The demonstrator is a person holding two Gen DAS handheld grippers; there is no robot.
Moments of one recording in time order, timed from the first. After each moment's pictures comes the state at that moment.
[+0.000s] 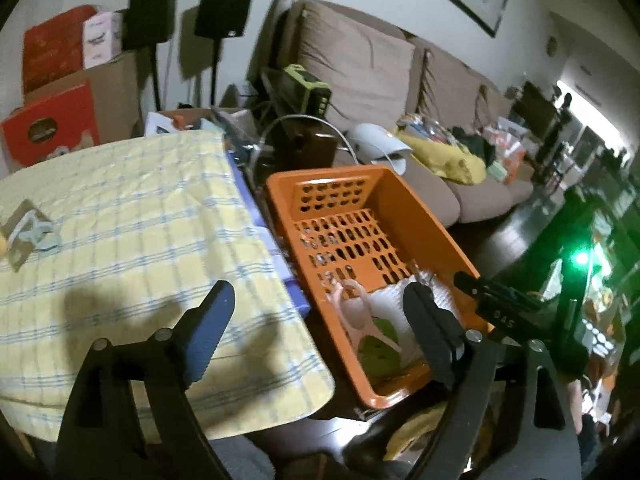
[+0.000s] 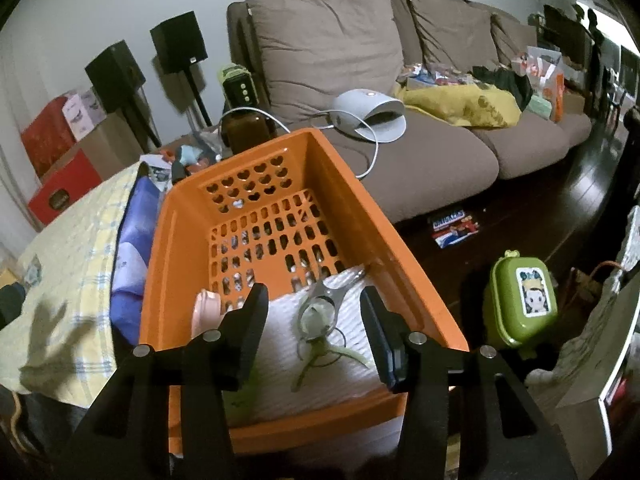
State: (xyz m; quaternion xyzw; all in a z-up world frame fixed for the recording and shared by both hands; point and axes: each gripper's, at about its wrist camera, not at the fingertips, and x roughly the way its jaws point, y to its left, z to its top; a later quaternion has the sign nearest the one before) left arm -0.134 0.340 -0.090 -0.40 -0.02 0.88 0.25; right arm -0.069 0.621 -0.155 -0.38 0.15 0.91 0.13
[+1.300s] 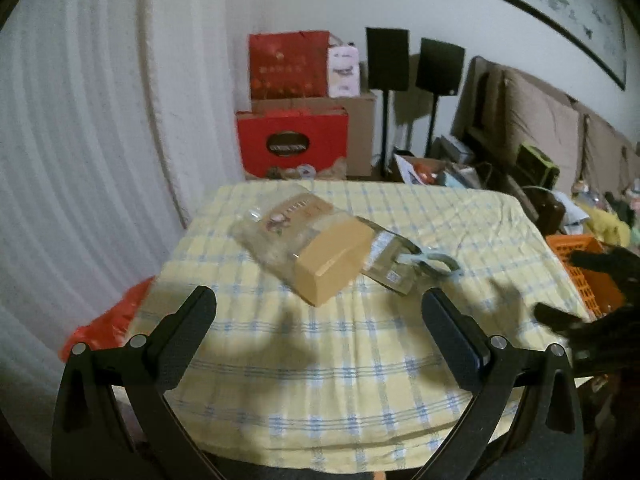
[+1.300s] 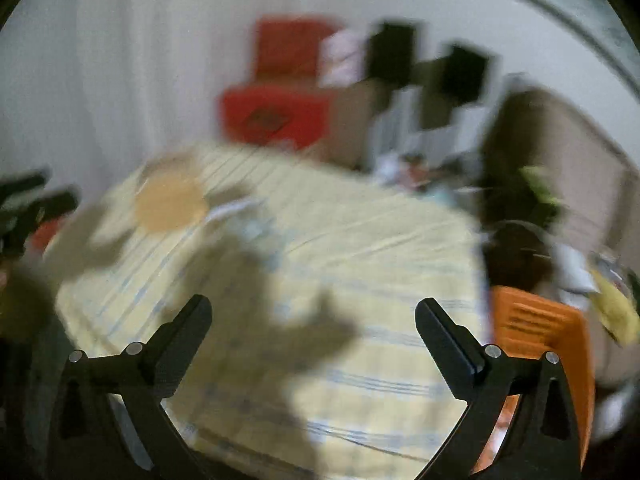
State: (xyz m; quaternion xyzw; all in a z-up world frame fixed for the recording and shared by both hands) left arm -0.151 0.018 -0.087 -0.34 -0.01 0.94 -0.01; right arm -0.185 0.255 -0.109 -0.37 -0.13 0.90 -0.20
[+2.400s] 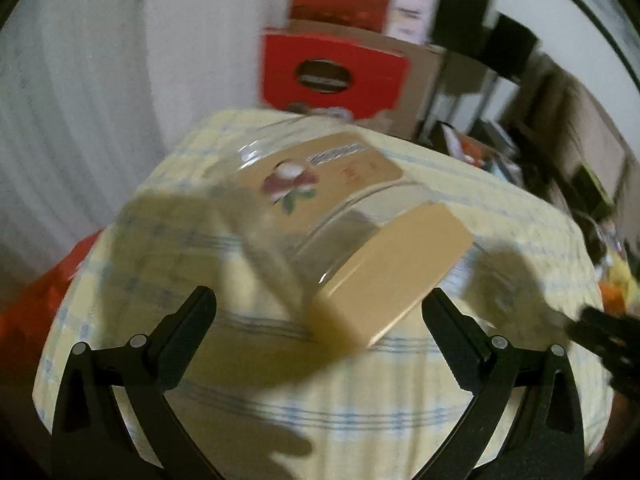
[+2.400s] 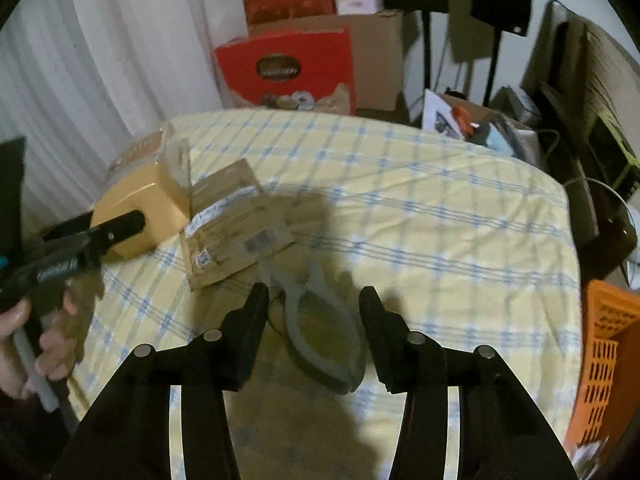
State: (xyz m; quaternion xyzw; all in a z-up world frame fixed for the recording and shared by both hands) left arm -0.268 -0.047 -0.168 -0.43 -0.12 0.89 -0.07; right arm -0.271 0.250 -0.136 -0.45 -0.03 0.87 -0.20
